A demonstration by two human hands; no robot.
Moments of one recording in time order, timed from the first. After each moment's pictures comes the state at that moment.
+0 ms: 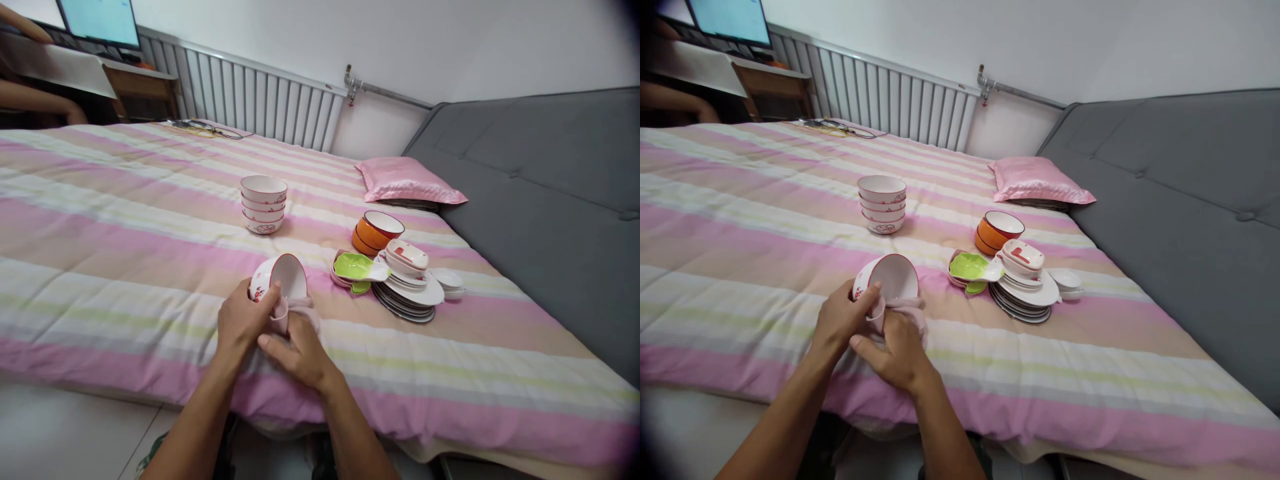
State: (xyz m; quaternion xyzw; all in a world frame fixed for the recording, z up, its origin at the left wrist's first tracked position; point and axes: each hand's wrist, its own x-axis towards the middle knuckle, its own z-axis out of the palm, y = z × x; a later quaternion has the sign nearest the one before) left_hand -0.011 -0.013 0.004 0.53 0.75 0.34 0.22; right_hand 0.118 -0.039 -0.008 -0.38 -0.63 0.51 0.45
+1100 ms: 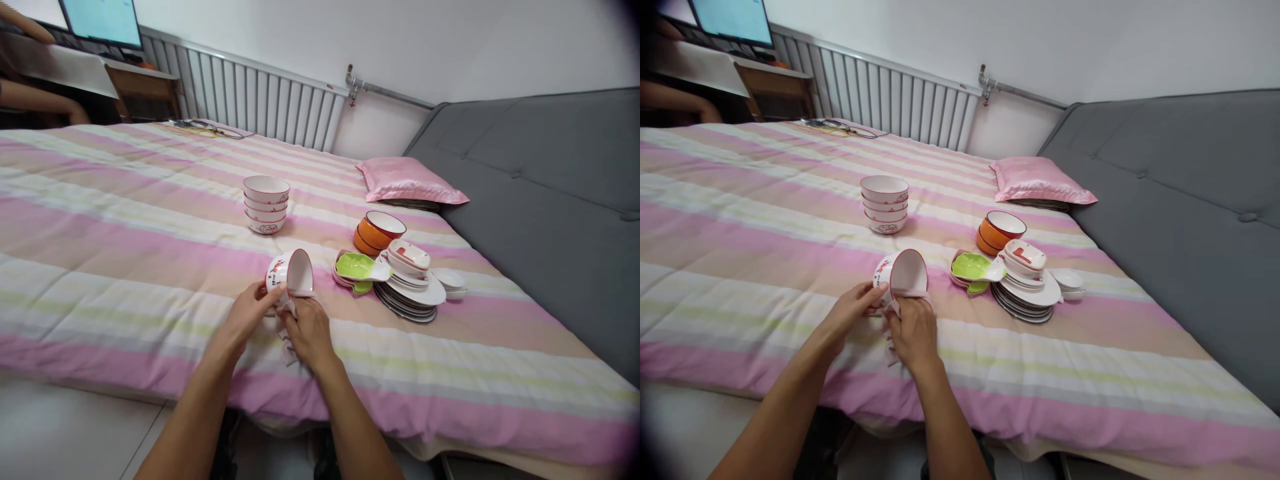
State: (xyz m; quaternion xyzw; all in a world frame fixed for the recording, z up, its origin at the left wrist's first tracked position) left_hand -0.015 -0.006 -0.006 0.43 0.59 0.47 0.50; right_hand 0.119 -0.012 -0.039 -0.52 -0.77 0.17 0.33
